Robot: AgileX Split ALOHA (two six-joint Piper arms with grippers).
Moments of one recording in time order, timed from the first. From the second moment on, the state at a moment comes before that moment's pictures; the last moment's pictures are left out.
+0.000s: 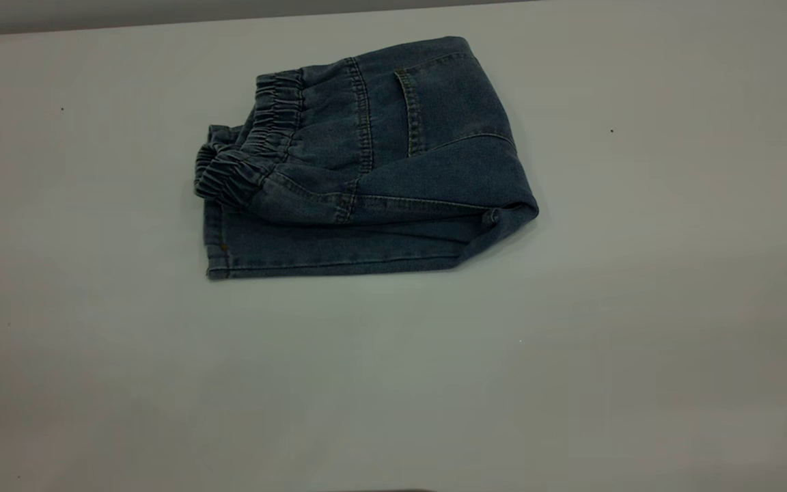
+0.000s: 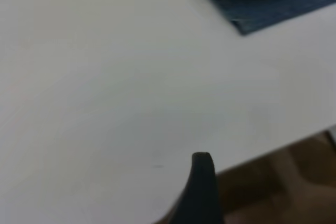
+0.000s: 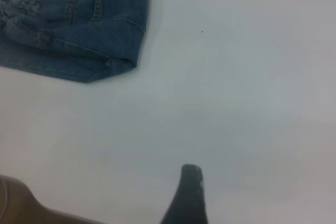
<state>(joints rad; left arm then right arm) -0.51 0.06 -0.53 0.15 1.17 -0.09 0.00 -0.01 -0.48 0.25 1.15 -0.22</state>
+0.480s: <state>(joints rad) -0.51 0.06 -0.49 -0.03 1.13 0.09 0.00 -0.01 -0.48 0.25 1.15 -0.22</state>
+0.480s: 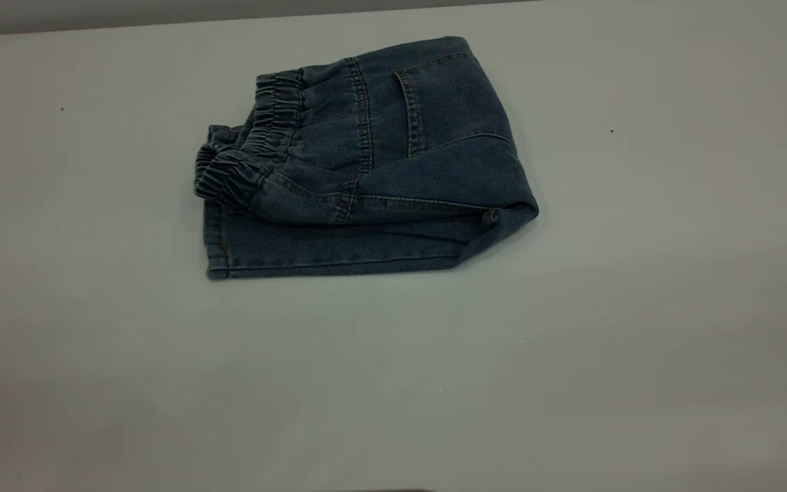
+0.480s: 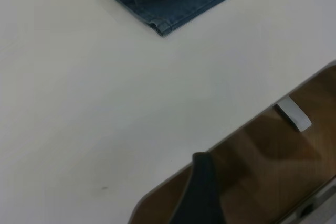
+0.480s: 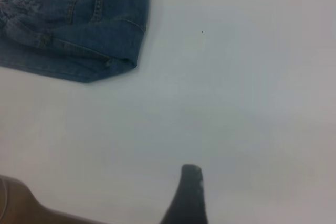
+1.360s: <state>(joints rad) -0.03 0.01 -0.49 -0.03 1.13 0.09 0.00 -0.01 -0.48 0.25 1.15 -0.22</state>
